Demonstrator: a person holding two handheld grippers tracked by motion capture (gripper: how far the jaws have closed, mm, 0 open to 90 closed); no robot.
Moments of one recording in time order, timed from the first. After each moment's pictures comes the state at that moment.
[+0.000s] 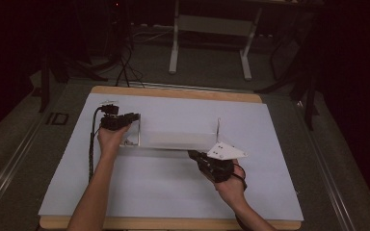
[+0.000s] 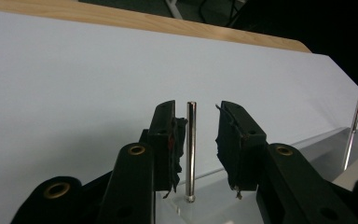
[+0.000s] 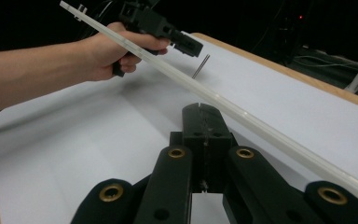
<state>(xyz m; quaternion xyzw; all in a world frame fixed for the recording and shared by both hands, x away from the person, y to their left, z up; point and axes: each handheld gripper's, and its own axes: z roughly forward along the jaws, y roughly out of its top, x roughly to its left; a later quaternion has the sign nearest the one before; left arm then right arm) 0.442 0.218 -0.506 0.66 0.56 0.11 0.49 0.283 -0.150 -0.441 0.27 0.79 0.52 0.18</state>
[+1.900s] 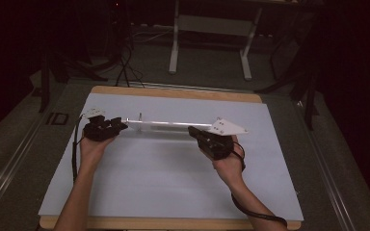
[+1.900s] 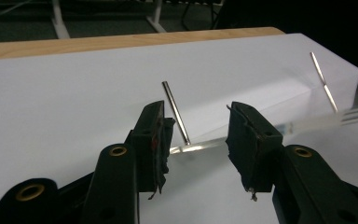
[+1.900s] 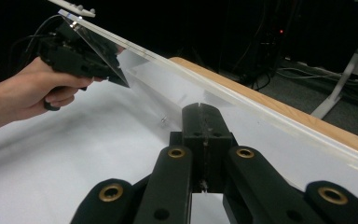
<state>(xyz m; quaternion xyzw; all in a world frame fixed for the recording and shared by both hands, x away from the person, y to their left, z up) 0.387 0.248 -0.490 0.71 0.46 0.17 0.51 0.325 -0.142 -0.405 0.29 0.77 0.54 0.20</state>
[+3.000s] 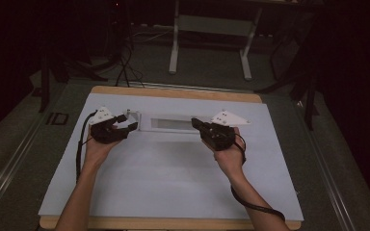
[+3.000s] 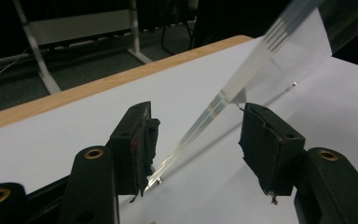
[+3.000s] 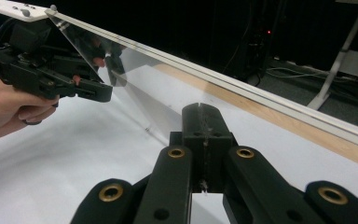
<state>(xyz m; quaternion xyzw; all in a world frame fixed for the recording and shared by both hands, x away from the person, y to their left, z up) 0.380 0.217 -0.474 0.74 0.36 0.22 0.53 0.346 -0.148 -0.400 0.31 0.75 0.54 0.21</state>
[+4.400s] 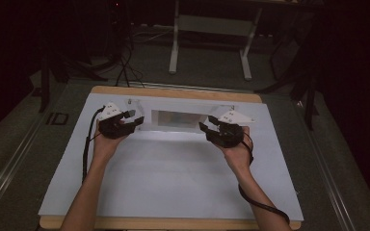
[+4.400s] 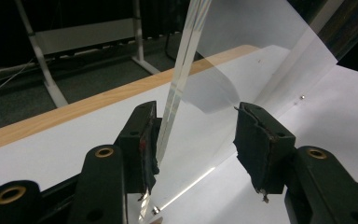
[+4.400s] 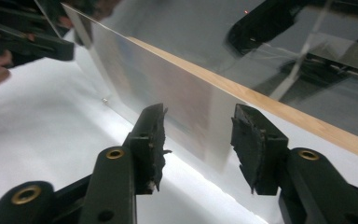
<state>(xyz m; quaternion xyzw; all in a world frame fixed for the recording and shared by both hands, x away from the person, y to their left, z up) 0.394 0.202 -0.472 0.73 0.36 0.24 0.53 0.367 -0.177 -0.420 0.33 0.77 0.48 0.25</state>
